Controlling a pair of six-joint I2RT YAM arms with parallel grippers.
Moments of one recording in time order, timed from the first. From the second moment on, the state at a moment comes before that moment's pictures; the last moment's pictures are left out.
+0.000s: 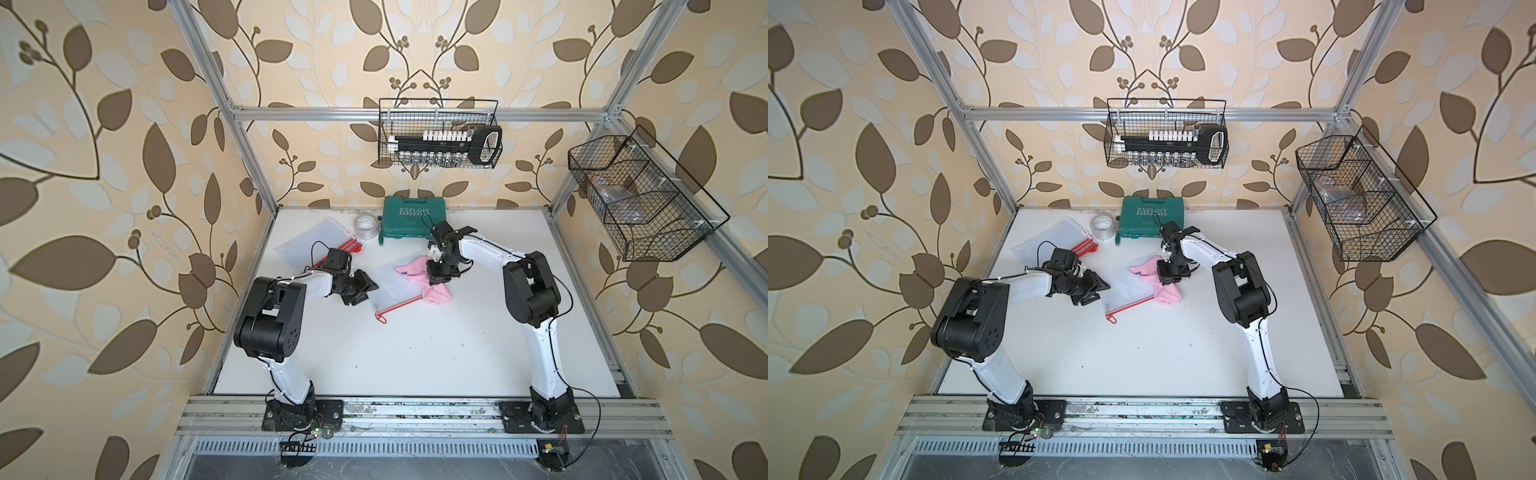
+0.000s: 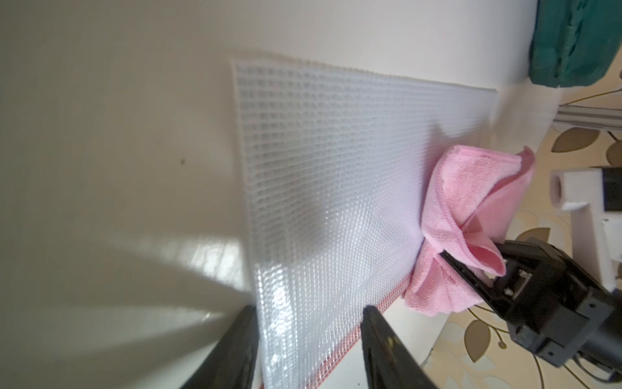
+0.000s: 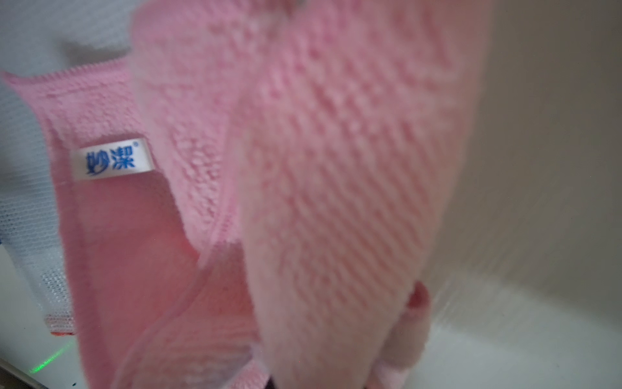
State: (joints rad) left arm -0.17 1.76 0.88 -0.17 0.57 -0.85; right arm 0.42 2.25 1.76 -0.94 -0.22 0.29
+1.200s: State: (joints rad) left arm -0.07 1.61 1.07 -0.38 0.44 -0.84; right arm 0.57 1.87 1.29 -0.98 -0.05 0.26
